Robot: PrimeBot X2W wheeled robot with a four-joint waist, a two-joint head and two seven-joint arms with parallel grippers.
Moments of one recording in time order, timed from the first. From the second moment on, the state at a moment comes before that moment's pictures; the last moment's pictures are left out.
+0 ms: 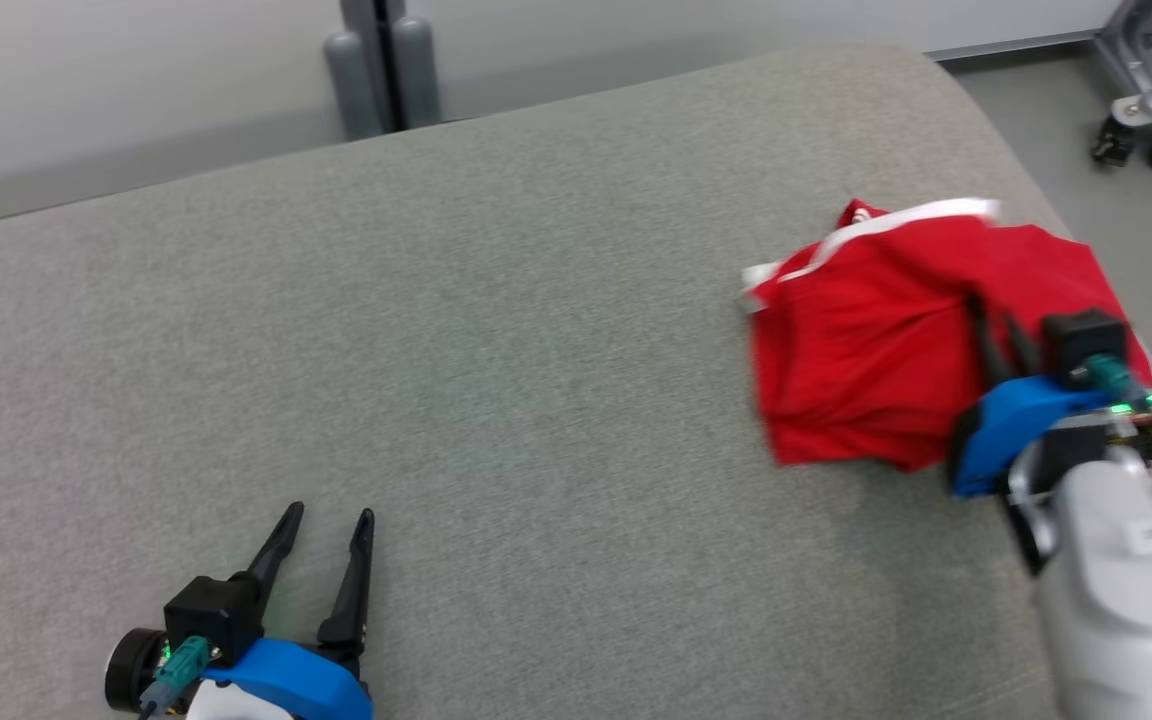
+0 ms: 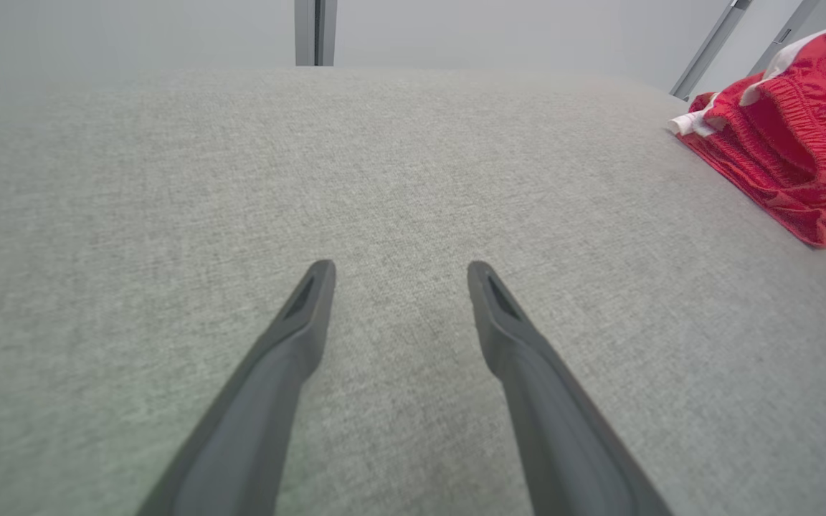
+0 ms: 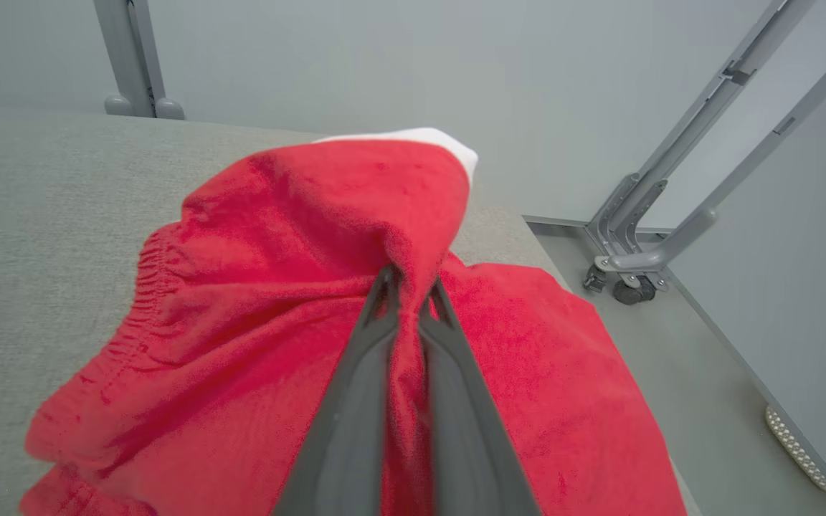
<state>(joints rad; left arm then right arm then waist) -0.12 0.22 -0.29 0.44 -0.35 -0.13 -0.26 -0.60 -0.08 -0.13 0.77 -0.15 0.13 -0.19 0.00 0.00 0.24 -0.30</state>
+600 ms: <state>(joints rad) -0.14 0.26 -0.26 0.43 -0.38 -0.13 -0.26 -0.56 -0.05 -0.60 0.42 -0.46 0.13 -0.11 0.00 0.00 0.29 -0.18</state>
